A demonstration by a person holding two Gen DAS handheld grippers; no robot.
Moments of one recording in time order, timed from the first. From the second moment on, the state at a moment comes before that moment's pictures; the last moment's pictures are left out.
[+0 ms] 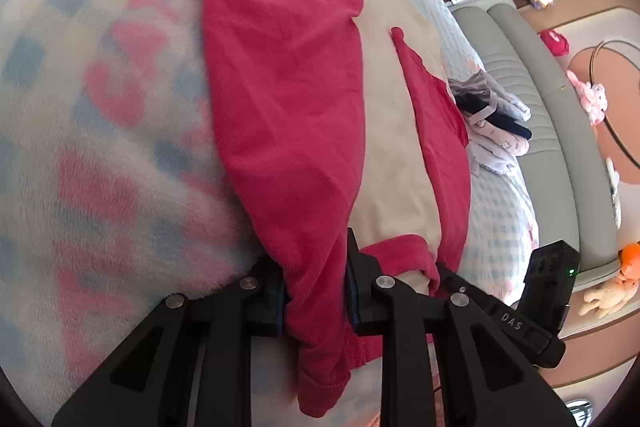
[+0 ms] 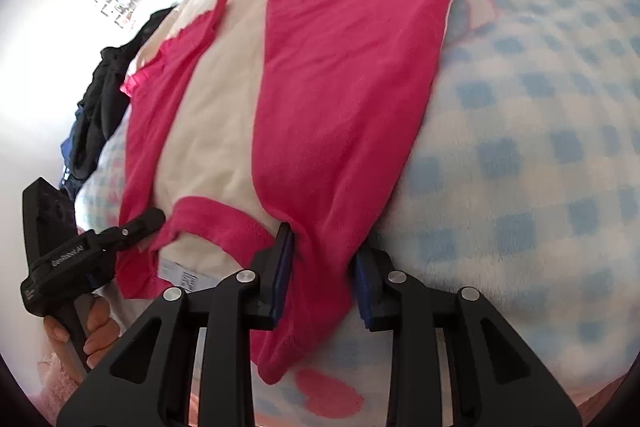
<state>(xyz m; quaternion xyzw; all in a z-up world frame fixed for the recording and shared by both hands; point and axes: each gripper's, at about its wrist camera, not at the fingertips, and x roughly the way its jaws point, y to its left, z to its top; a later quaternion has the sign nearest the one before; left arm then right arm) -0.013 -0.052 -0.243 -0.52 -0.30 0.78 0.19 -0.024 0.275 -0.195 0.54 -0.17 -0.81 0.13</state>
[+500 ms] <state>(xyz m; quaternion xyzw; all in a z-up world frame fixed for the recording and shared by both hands) -0.021 -0.034 -0.242 -0.51 -0.27 0.80 0.19 -0.028 0.276 -0.202 0.53 -0.19 -0.81 0.13</state>
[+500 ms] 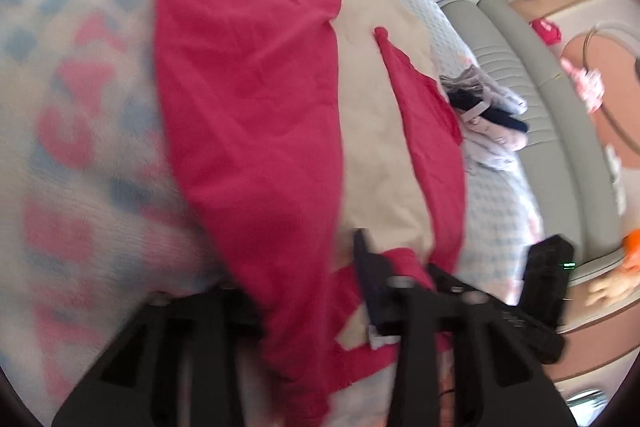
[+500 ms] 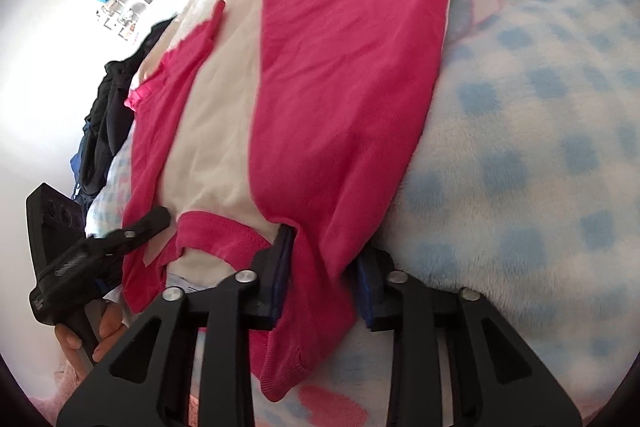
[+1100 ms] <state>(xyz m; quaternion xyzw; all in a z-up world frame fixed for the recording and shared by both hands) -0.003 -0.044 -0.195 -0.46 -0.21 0.84 0.20 0.002 0.266 -0.147 0.45 -0.13 -0.88 0.12</state>
